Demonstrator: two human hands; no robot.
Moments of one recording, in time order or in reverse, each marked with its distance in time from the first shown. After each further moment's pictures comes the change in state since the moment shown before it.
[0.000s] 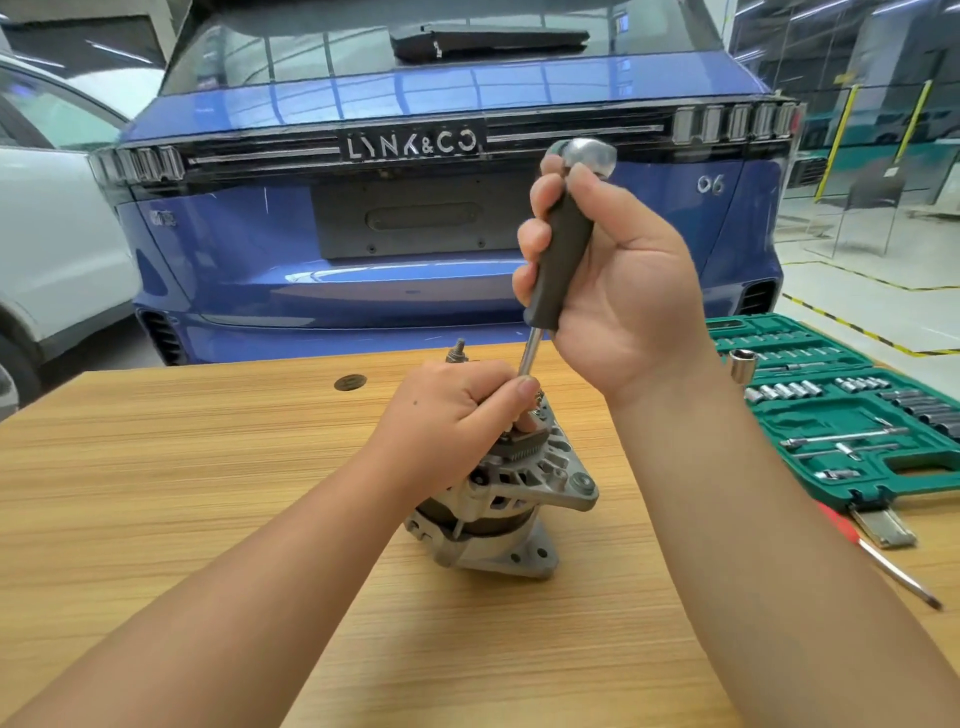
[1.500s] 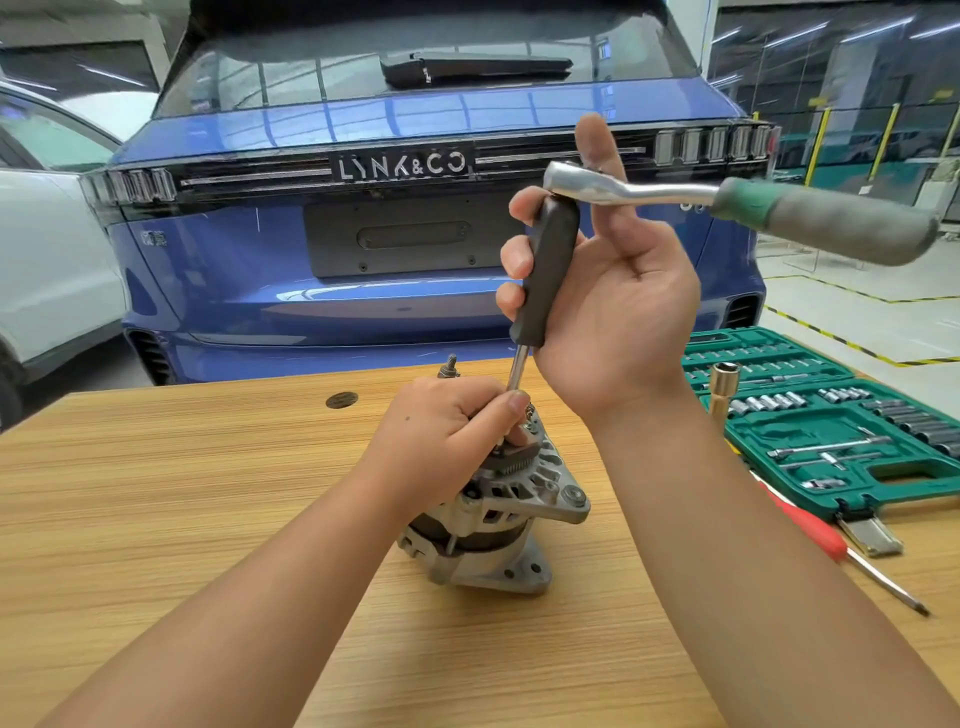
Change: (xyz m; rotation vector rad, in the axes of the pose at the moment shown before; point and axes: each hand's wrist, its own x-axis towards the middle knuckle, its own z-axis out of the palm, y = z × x) left_hand 0.001 -0.001 0.002 -0.001 0.032 0.016; right_hand -0.002 0.010 -0.004 0.052 -0.204 -0.220
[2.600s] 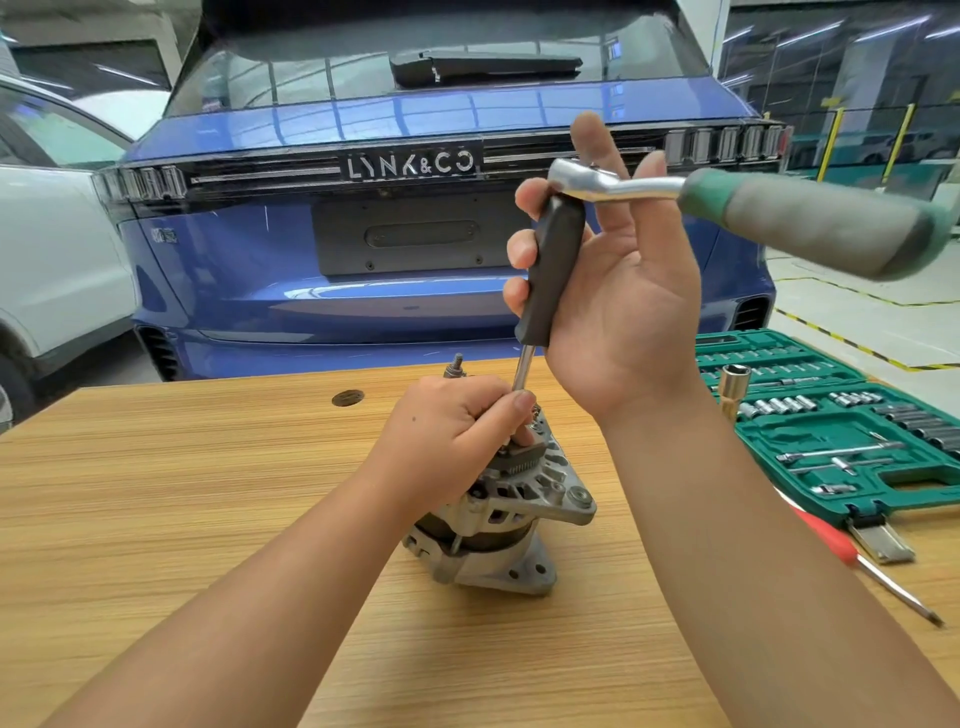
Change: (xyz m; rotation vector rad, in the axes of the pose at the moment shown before) left_hand 0.000 -0.002 0.001 0.019 0.004 0.007; right_hand 0.002 -0.002 -0.003 -0.039 -0.021 0.038
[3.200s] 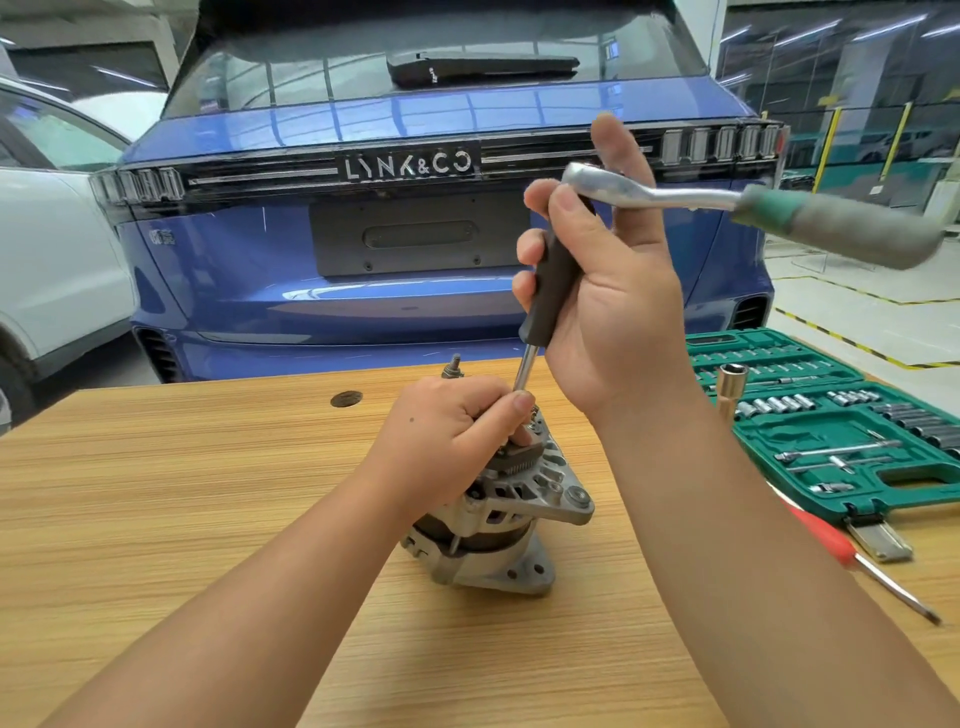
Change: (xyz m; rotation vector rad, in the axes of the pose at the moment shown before) left_hand 0.000 0.001 0.000 0.009 -0.004 -0.018; right_hand -0.003 0.002 0.014 -0.207 0.218 -0.134
